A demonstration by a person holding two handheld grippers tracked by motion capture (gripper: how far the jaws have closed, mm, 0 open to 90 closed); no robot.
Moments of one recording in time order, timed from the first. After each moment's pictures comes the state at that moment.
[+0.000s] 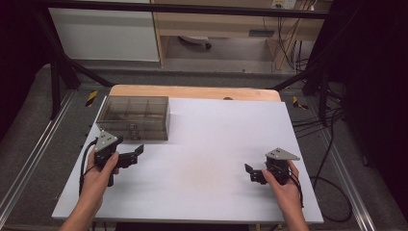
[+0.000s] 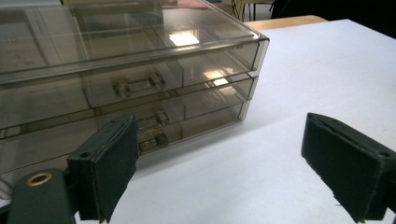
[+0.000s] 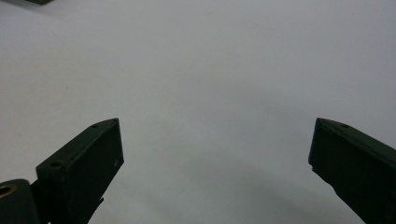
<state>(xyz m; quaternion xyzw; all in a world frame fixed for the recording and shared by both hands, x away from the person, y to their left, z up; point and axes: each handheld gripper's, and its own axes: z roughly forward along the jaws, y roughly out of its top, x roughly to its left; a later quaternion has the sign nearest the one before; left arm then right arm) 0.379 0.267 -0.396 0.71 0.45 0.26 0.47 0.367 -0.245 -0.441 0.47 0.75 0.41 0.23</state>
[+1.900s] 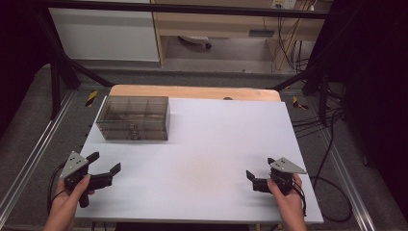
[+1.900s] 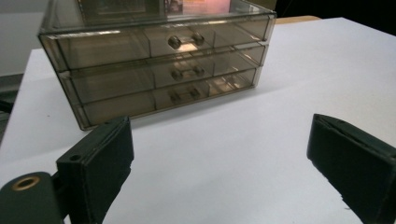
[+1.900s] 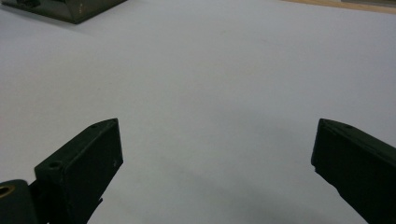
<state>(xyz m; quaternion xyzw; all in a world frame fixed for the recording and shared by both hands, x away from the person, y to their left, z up) 0.321 0.319 -0.413 0.71 0.44 0.27 0.48 0.338 -0.248 -0.447 0.44 0.73 0.46 0.24</state>
